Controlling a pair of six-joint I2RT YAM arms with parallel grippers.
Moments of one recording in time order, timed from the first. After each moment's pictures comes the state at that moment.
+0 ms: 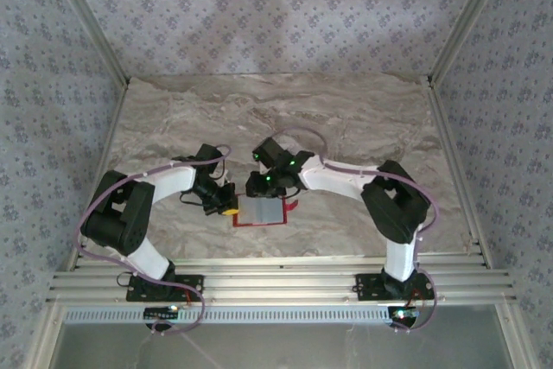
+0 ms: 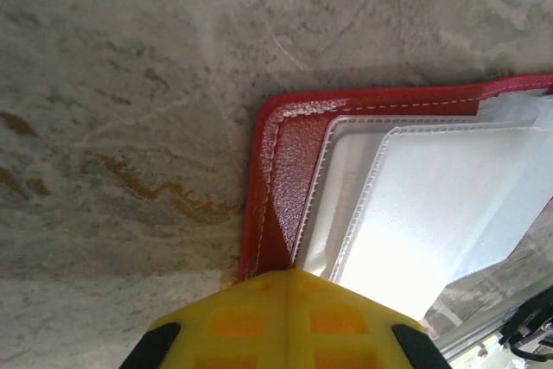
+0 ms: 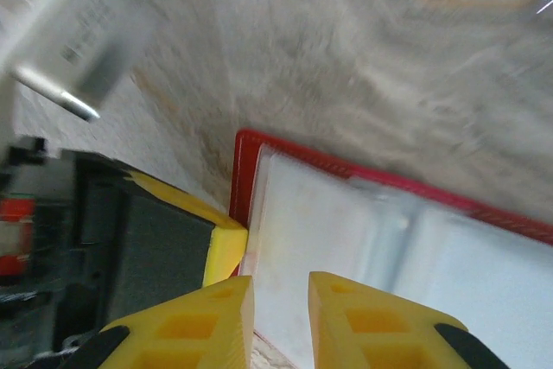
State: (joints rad) left arm -0.40 1.61 0.80 -0.62 0.51 -0.57; right arm 0.89 1.87 1.26 -0.40 -0.29 0.77
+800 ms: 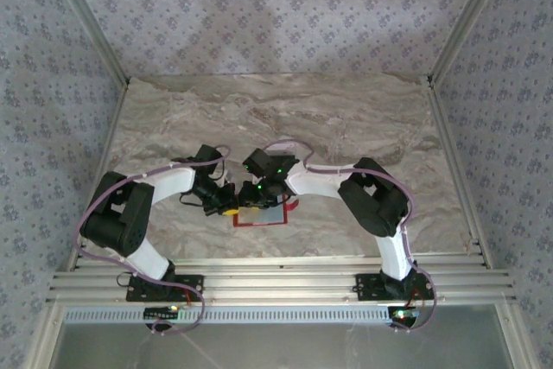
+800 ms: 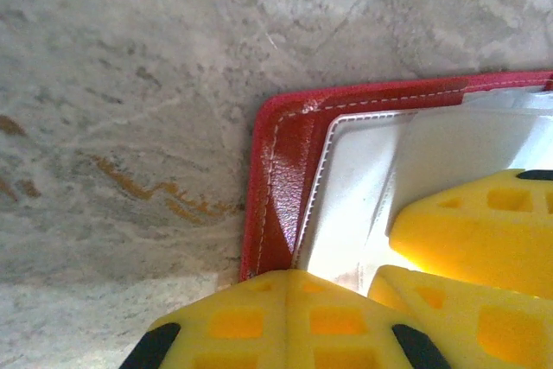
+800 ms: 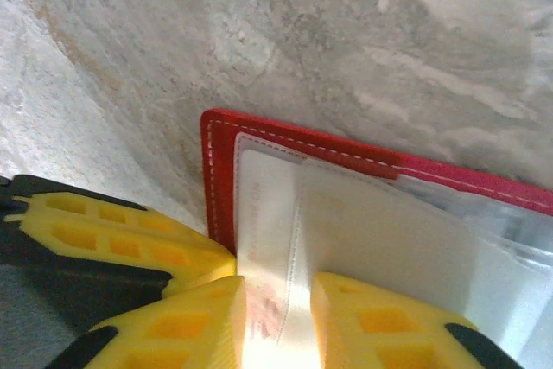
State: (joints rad) left arm -0.40 1.60 0.79 -0.60 0.52 -0.57; right arm 0.93 1.99 1.29 -0.37 -0.32 0.86
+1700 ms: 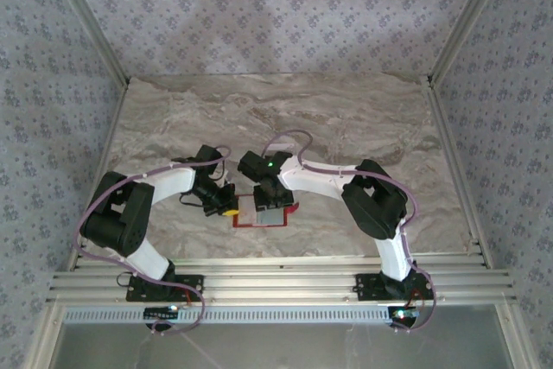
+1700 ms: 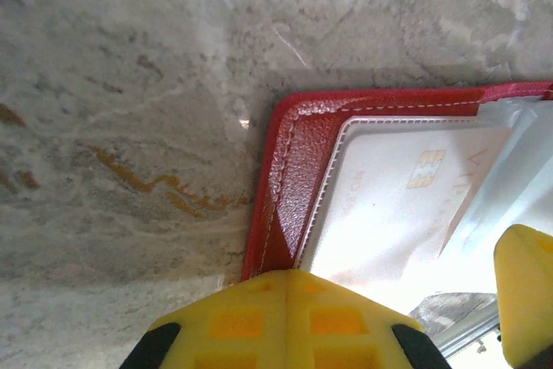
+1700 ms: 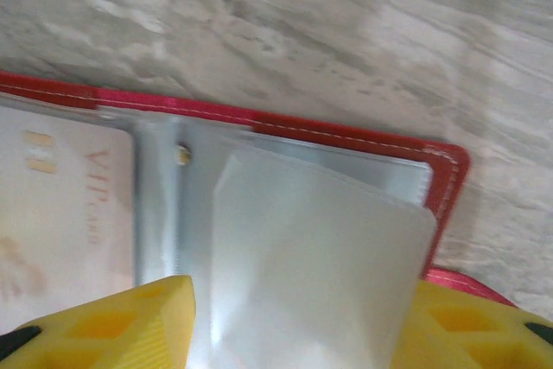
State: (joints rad) left arm -0.40 1.60 0.79 -0.61 0.51 -0.57; right arm 0.97 1.99 1.45 -0.89 0.04 0.78
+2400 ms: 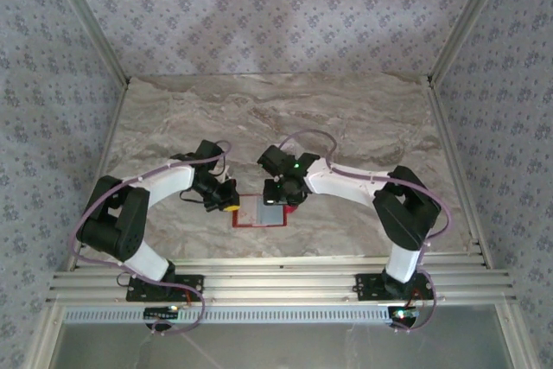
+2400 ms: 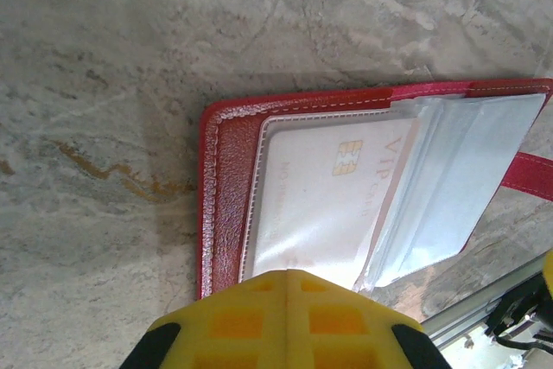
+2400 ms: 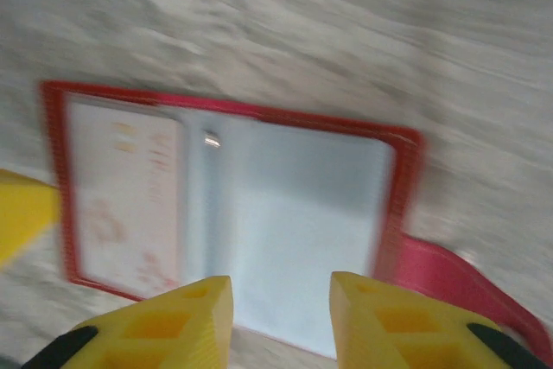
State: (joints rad) left arm -0.42 1.57 0.83 -0.65 0.51 -0.57; right arm 0.90 1.77 1.20 -0.60 -0.12 0.81
